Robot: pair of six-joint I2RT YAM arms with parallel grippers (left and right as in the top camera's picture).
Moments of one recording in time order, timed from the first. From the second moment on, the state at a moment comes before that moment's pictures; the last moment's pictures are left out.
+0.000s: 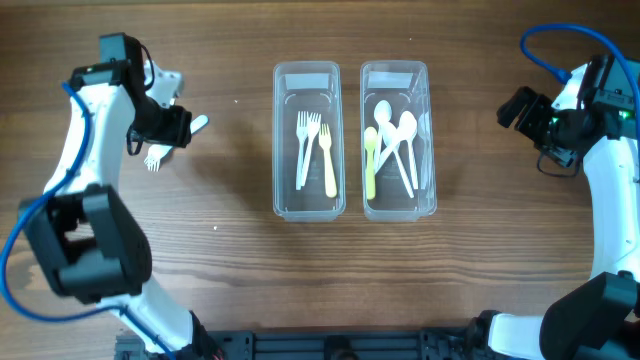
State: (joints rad) left arm 0.15 1.92 1.52 -1.04 0.06 0.36; right arm -0.30 1.54 1.28 -0.85 -0.20 0.29
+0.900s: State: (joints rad) left arm 0.15 2.13 1.51 -0.84 0.06 0.79; right arm -0.30 1.54 1.28 -0.89 -0.20 0.29
